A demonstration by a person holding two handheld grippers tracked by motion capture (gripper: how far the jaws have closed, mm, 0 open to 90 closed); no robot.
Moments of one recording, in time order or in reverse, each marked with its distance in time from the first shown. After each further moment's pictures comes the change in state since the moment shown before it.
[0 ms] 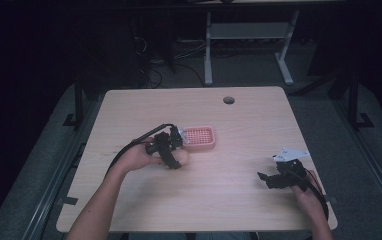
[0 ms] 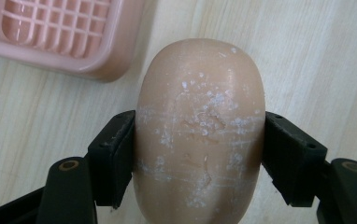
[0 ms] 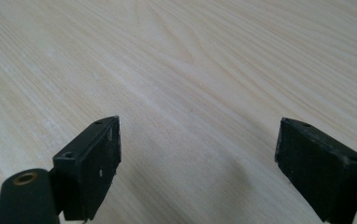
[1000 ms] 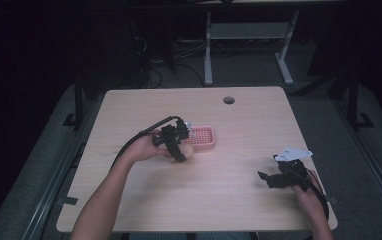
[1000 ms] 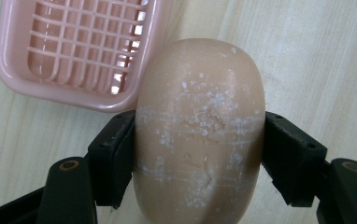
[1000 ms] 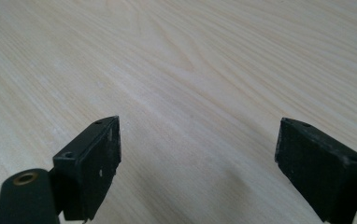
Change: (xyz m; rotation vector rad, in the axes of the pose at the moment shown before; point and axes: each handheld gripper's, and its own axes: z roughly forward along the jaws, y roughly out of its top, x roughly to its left) left arm 0.019 0.024 0.005 0.029 -0.016 0.012; right arm -0.001 0.000 -0.003 -0.027 0.016 0.021
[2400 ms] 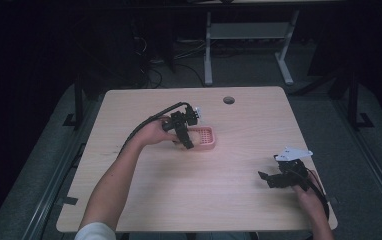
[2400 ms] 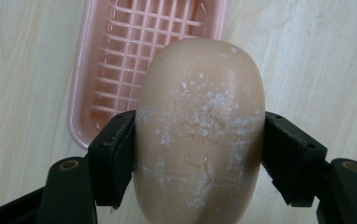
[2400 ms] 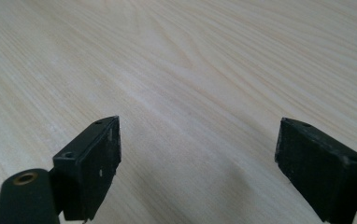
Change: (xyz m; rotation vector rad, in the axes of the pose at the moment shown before) left arm 0.033 0.040 -0.002 0.017 -0.012 0.010; right arm -0.002 -0.001 0.000 0.006 -0.002 0.001
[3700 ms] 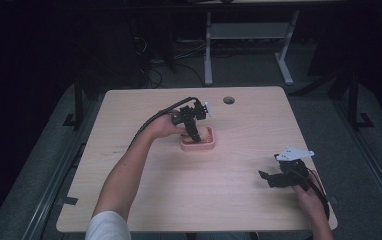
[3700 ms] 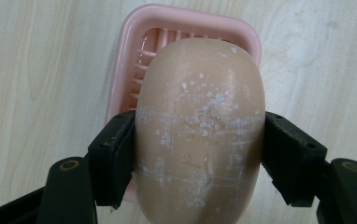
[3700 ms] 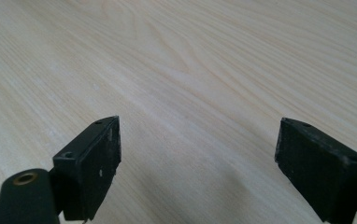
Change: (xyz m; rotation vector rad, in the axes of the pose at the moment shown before) left arm 0.017 0.029 0.010 0.009 0.026 0.023; right arm 0.000 0.000 -0.002 -0.015 -0.006 0.011
